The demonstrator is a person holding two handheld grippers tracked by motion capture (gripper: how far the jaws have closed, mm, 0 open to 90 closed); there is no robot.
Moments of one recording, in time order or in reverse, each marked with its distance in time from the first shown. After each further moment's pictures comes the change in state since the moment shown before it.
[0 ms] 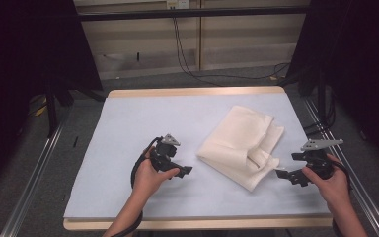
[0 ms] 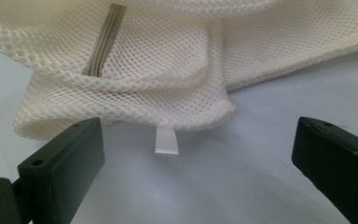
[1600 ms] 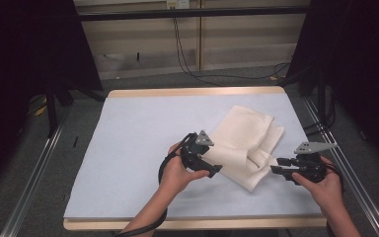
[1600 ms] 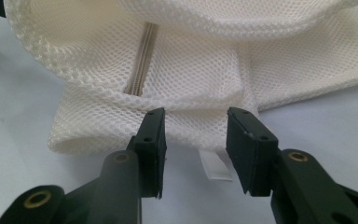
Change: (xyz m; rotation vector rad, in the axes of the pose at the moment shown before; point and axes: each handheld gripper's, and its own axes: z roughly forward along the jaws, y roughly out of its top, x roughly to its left) left arm -0.063 0.059 0.028 -0.038 -0.042 0.231; right arm 0.027 0.007 0.002 -0.038 -0.013 -0.056
